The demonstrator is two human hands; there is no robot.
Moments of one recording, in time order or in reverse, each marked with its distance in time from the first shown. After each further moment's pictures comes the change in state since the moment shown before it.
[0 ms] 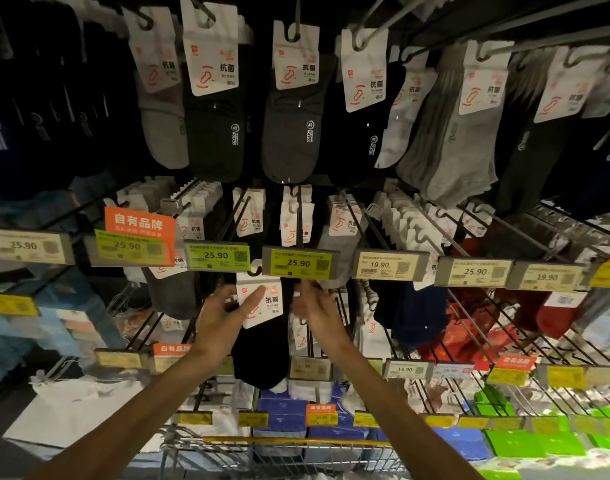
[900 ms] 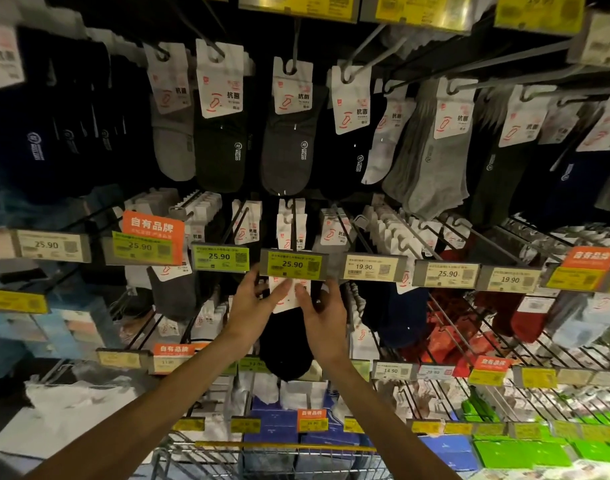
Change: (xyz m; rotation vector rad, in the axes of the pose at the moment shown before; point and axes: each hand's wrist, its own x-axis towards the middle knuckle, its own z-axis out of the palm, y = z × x) left_hand -0.018 0.038 0.046 -0.100 -0.119 0.170; right_hand -0.033 -0.029 0.000 0.008 0.298 -0.238
